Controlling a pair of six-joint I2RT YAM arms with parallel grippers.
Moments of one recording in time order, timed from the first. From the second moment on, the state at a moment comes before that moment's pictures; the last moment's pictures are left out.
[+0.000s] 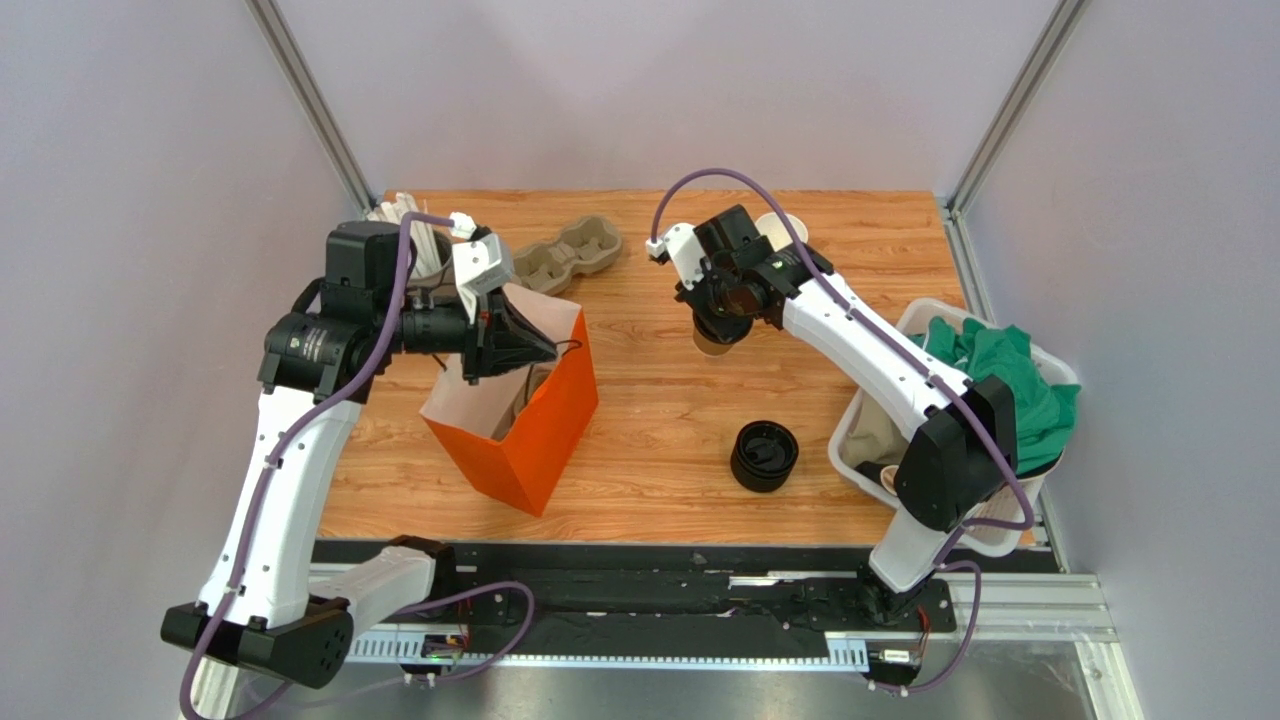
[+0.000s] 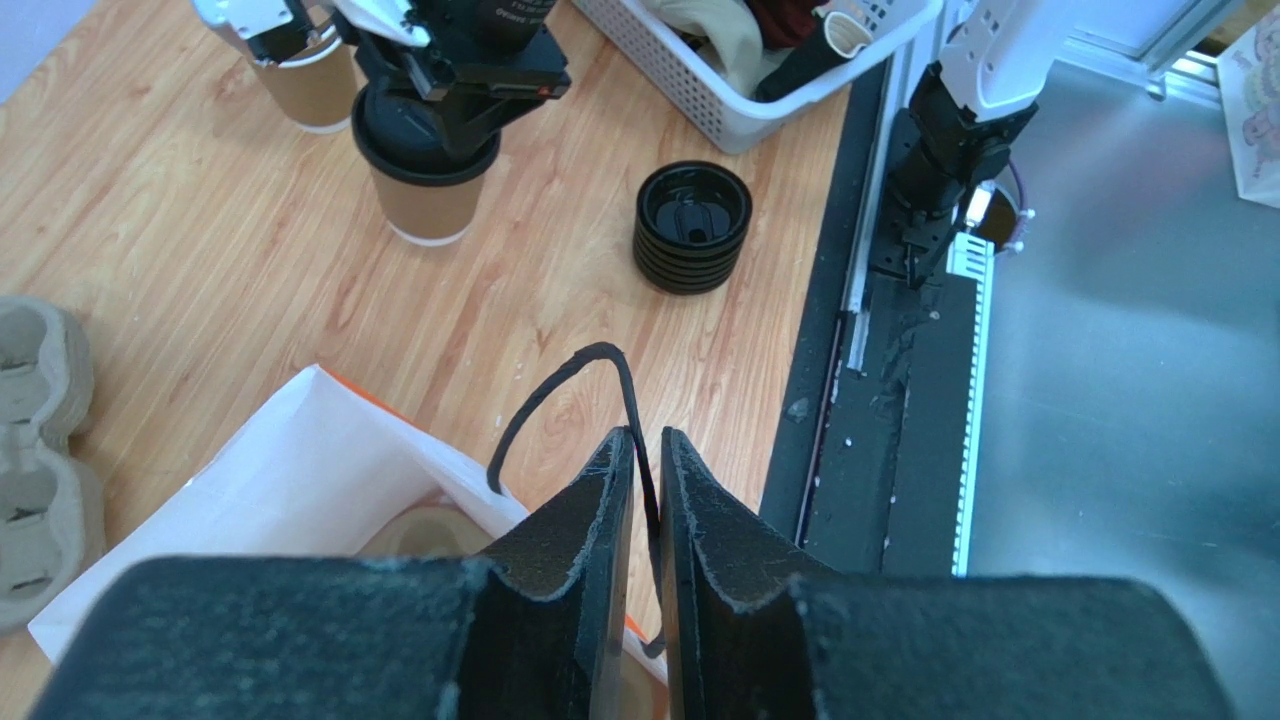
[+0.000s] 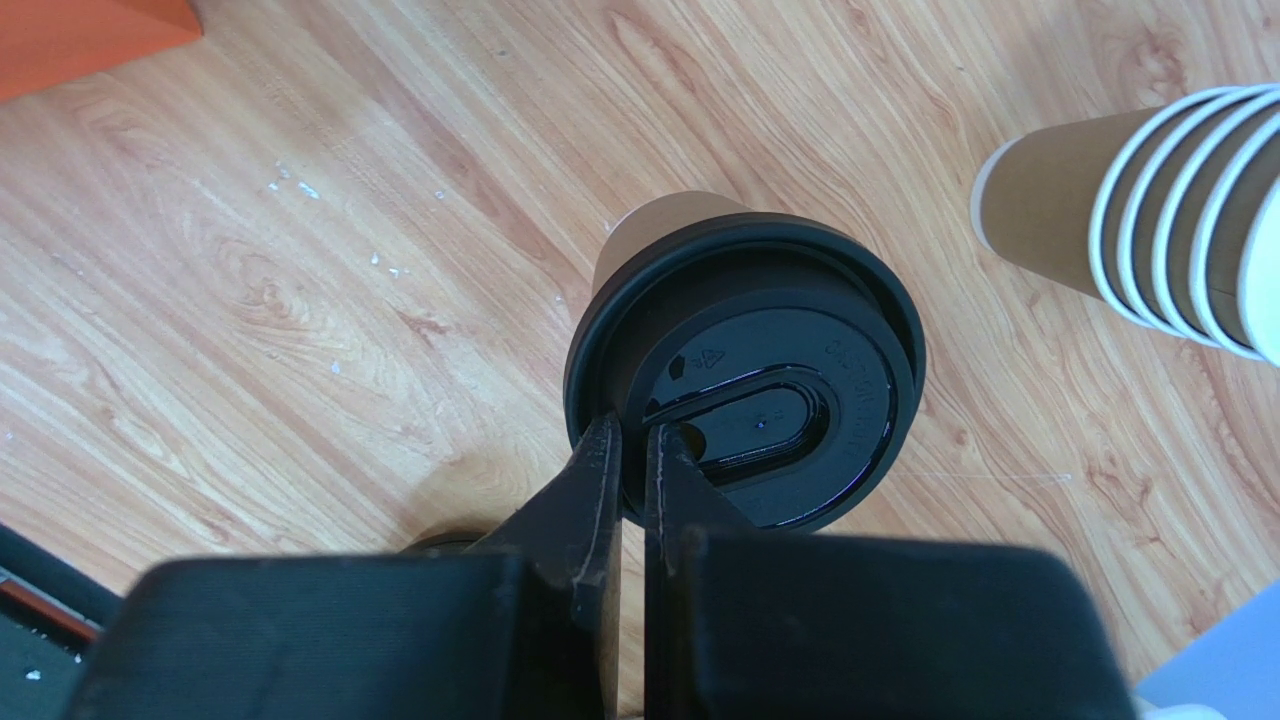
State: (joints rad) left arm -0.21 1.08 1.47 -1.01 1.05 0.45; right arm 0.61 1.70 1.60 -0.85 0.01 -0.30
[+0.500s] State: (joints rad) left arm -0.32 1.12 1.47 -0.97 1.04 0.41; right arm 0.60 1.70 1.59 -0.83 0.06 -0.28
